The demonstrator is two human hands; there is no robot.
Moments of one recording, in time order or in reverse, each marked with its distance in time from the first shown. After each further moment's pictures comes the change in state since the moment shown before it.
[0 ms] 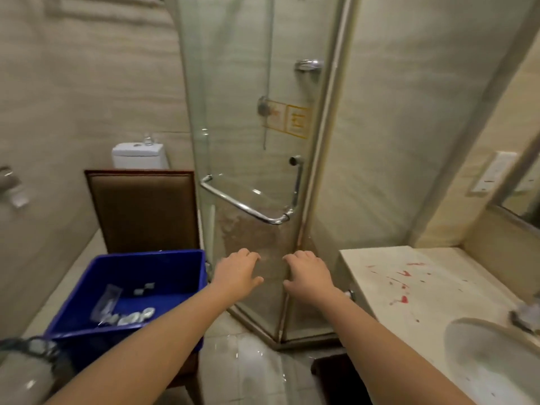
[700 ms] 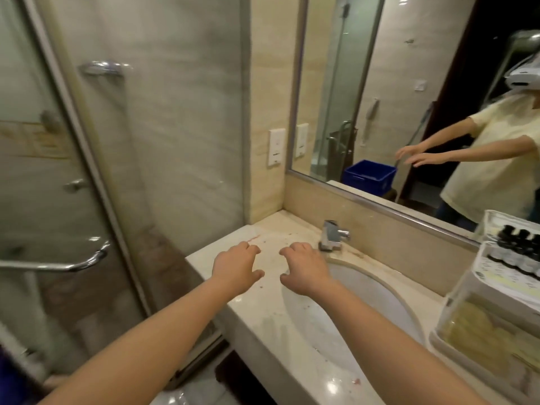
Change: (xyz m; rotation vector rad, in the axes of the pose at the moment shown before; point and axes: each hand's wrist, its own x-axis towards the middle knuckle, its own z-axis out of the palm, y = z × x) left_hand 0.046 0.341 0.037 0.007 -0.040 0.624; right_hand -0.203 0.251 -0.054 0.003 0.101 0.622
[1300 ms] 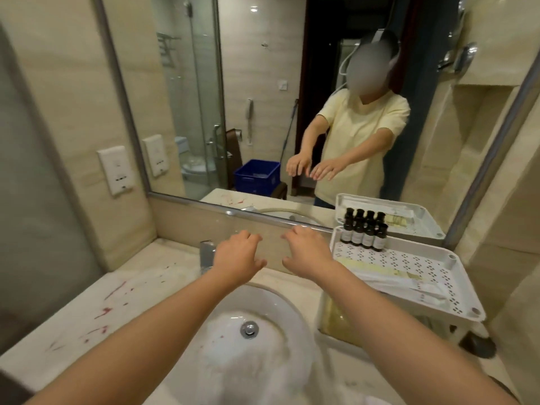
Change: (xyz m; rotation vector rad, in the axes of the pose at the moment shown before) left_hand 0.148 0.288 0.022 -0.052 0.079 0.479; right_hand -0.052 0.285 -0.065 -0.026 0.166 0.431
